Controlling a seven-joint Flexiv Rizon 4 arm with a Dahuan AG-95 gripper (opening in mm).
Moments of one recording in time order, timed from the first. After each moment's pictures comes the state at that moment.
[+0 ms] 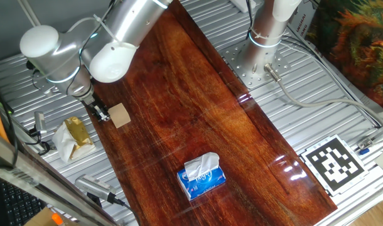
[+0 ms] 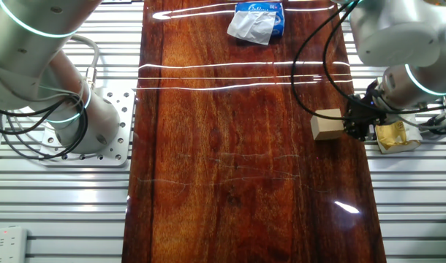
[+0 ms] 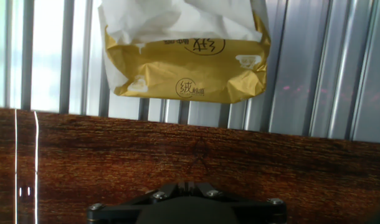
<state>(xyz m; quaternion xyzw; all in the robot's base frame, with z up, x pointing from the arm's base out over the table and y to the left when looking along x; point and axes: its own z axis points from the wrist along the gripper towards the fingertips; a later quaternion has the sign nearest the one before) 0.666 -0.019 0.028 0.06 -1.00 -0.03 0.07</state>
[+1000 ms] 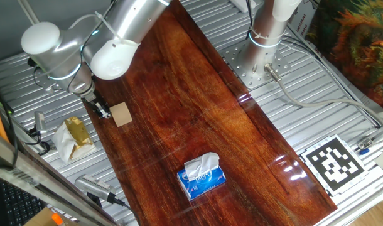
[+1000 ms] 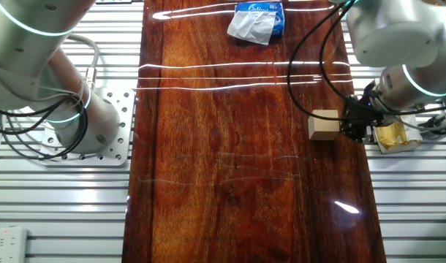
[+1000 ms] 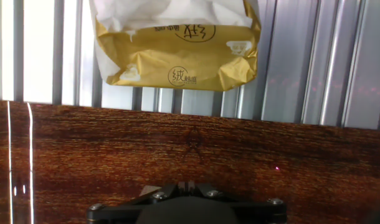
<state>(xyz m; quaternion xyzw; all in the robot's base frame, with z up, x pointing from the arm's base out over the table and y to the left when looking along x) 0.661 -0.015 0.042 0.05 -1.00 -0.04 0.07</state>
